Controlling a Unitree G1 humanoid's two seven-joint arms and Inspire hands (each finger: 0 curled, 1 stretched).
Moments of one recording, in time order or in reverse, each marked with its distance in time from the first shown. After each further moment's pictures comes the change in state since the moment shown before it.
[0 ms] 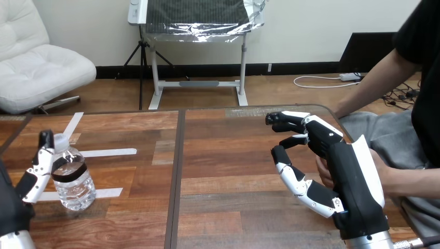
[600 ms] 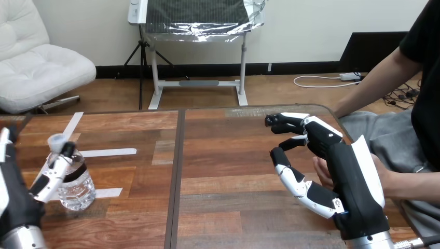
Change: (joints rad) left arm -0.102 0.007 -0.014 0.176 -0.163 0.034 -0.190; right arm -0.001 -0.001 -0.007 0.007 0.005 -0.009 0.017
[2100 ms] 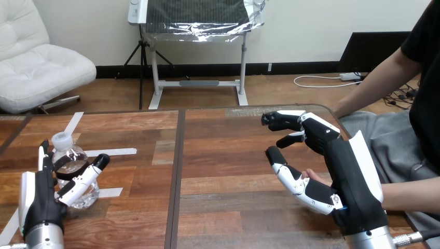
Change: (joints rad) left arm -0.048 -0.016 -0.026 0.036 -0.212 0.115 -0.289; right arm -0.028 -0.003 -0.007 0.009 -0.001 -0.007 0.019
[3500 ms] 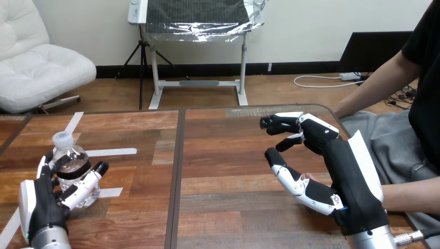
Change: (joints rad) left arm -0.037 -0.045 0.001 0.063 -0.017 0.036 0.111; right arm -0.001 -0.003 -0.012 0.000 0.009 0.000 0.029
